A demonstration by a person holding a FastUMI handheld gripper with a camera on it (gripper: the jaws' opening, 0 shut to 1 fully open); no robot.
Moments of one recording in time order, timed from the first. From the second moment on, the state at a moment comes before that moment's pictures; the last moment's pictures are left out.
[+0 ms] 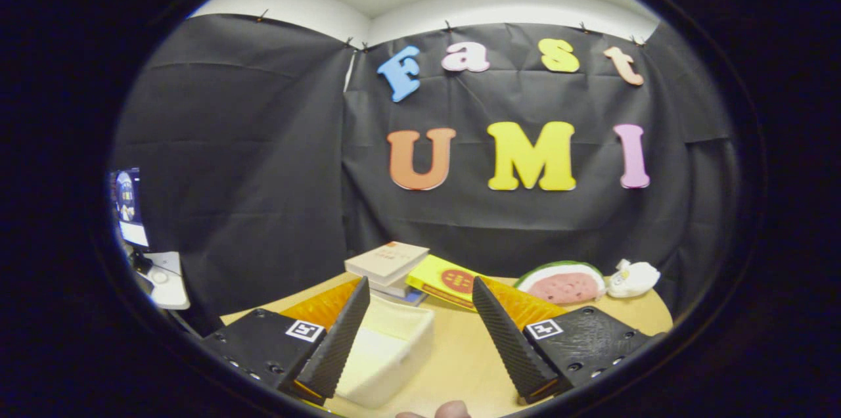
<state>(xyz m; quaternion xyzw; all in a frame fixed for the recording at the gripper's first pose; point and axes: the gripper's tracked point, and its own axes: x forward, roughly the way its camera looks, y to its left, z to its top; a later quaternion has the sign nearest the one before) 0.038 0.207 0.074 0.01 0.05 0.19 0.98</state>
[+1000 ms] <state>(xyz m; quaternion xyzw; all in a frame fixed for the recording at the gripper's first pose) 0.089 -0.002 -0.143 0.02 0.31 0.05 0.95</state>
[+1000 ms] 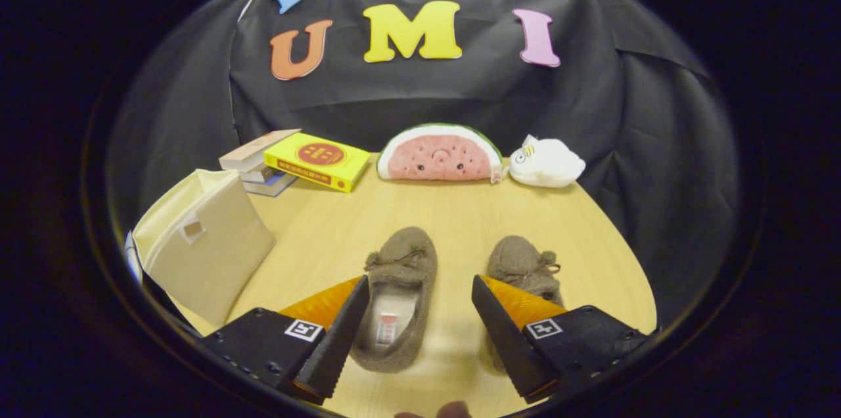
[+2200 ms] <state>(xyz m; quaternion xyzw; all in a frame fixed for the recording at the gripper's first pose) 0.096 0.015 -0.196 0.14 0.42 0.04 0.90</state>
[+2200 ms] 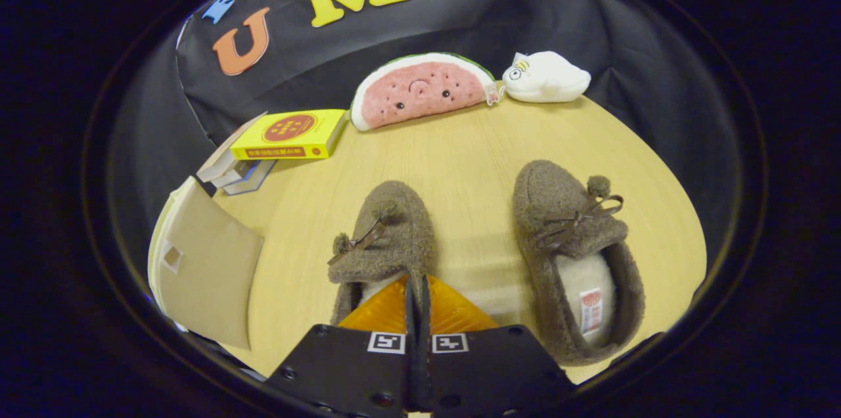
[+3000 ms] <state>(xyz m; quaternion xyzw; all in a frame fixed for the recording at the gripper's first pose) 0.060 0.149 -0.061 0.27 0.33 0.10 0.90</state>
